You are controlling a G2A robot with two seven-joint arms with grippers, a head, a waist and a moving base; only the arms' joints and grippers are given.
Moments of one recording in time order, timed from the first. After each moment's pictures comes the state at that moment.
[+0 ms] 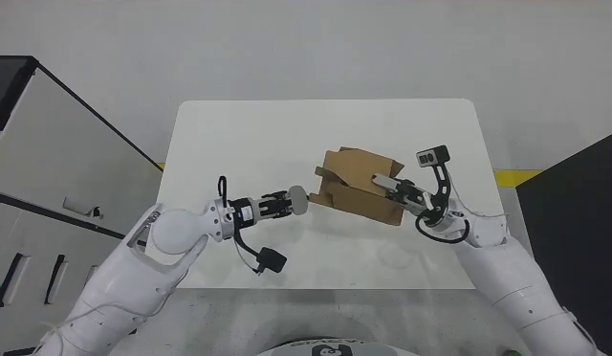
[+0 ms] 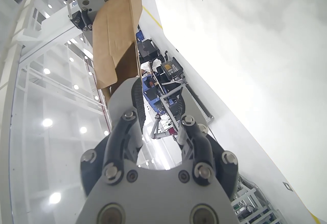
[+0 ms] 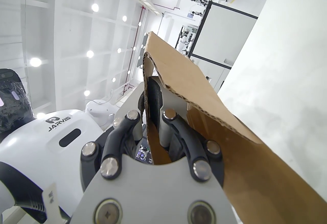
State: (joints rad) left arm 1.42 -0.89 -1.12 -1.94 3.07 -0.03 0.70; right arm -1.38 -0.99 1.16 -1.41 0.75 -0.67 1.00
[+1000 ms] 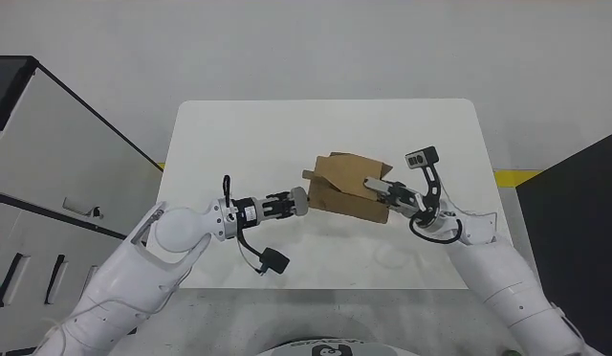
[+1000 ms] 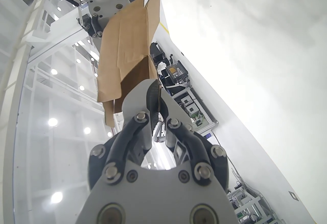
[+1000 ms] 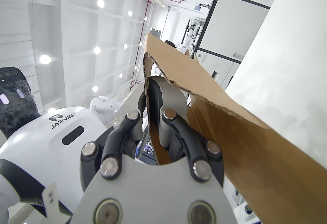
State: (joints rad) left arm 1.40 -0.89 -1.09 -1.92 3.05 0.00 0.70; right arm -1.36 -1.03 1.12 -1.38 0.81 -0.66 1.08
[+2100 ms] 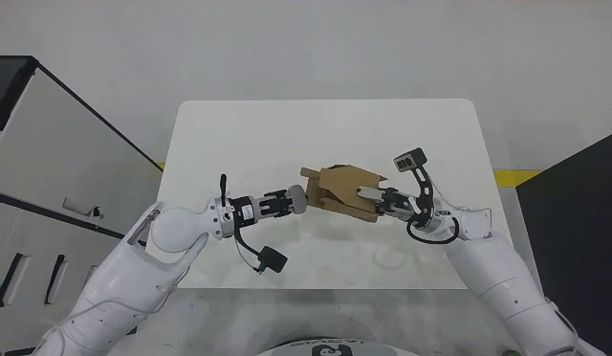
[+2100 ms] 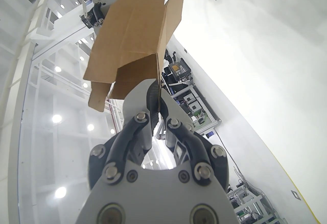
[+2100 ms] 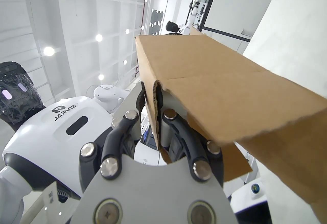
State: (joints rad) left arm 1.41 -0.89 -1.12 -1.92 3.04 0.02 0.71; right arm -1.33 -1.05 1.11 -1.35 0.80 -0.61 1.19
